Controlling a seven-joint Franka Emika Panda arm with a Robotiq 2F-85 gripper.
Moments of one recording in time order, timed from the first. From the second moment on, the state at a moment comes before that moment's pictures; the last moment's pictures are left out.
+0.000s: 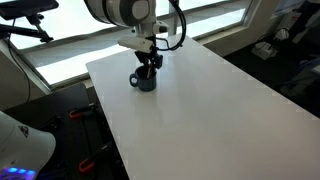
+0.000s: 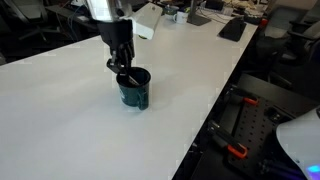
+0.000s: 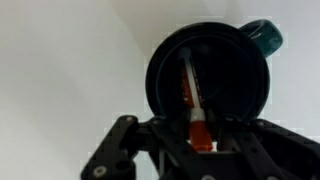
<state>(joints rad) 0.14 0.32 0.09 -2.32 -0.23 2.59 -0.08</state>
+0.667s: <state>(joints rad) 0.14 0.32 0.13 -2.29 -0.23 2.59 -0.19</state>
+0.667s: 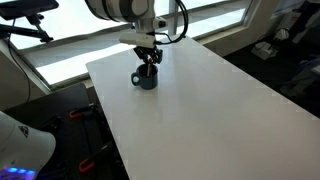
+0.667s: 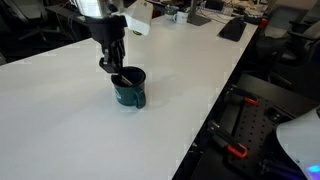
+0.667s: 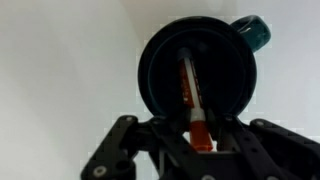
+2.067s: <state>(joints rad) 0.13 0.27 0.17 -2.14 -0.19 2.52 -0.35</state>
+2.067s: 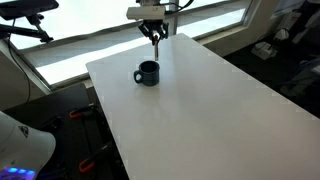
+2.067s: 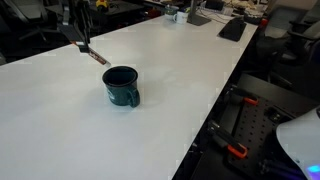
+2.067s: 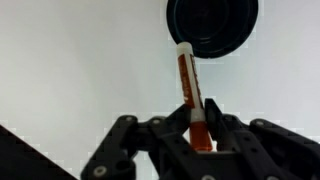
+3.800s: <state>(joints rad) 0.02 0.70 0.02 -1.84 -0.28 2.17 -0.35</state>
